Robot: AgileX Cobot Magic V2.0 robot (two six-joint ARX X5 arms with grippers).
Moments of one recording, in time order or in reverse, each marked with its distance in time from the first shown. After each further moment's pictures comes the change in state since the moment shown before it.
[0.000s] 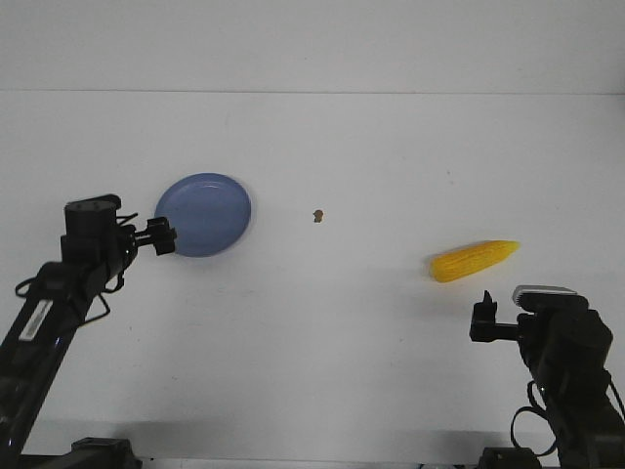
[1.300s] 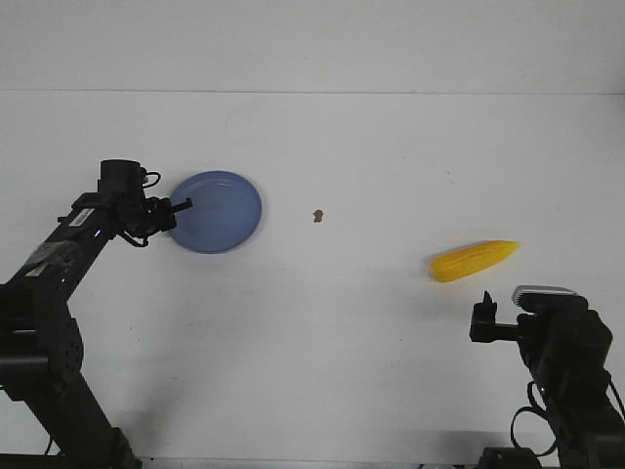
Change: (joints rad) left arm 0.076 0.563 0.299 -0.013 0.245 -0.026; right arm 0.000 0.000 0.000 -0.005 0.000 0.000
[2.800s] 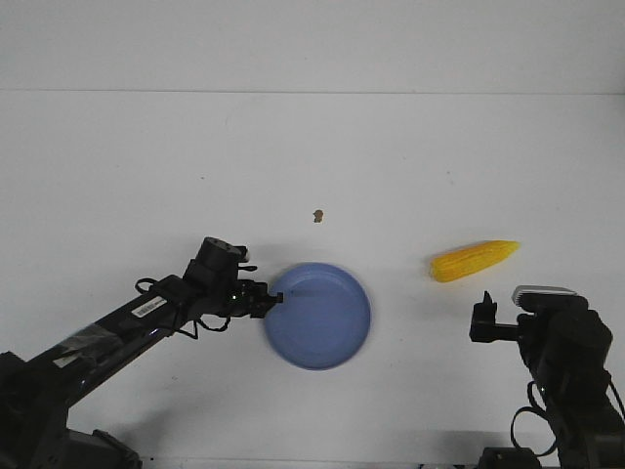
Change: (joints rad) left arm -0.542 -0.336 -0.502 0.221 0.155 -0.198; right arm 0.000 0.000 0.000 0.000 0.000 0.000
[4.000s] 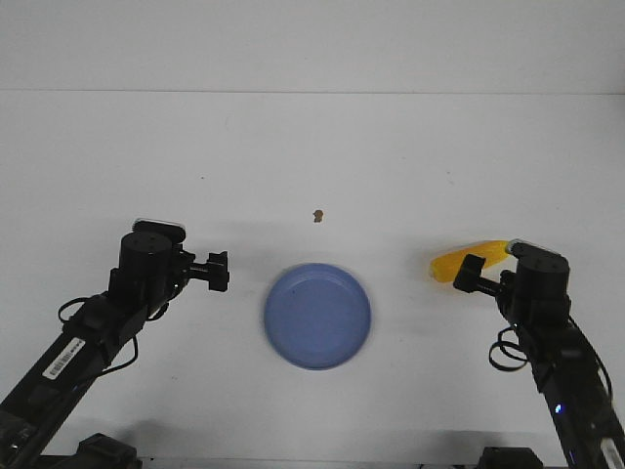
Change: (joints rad) left arm 0.159 -0.399 -0.002 -0.058 -0.371 0.314; right arm -0.011 0.415 0.003 0.241 0.005 0.337
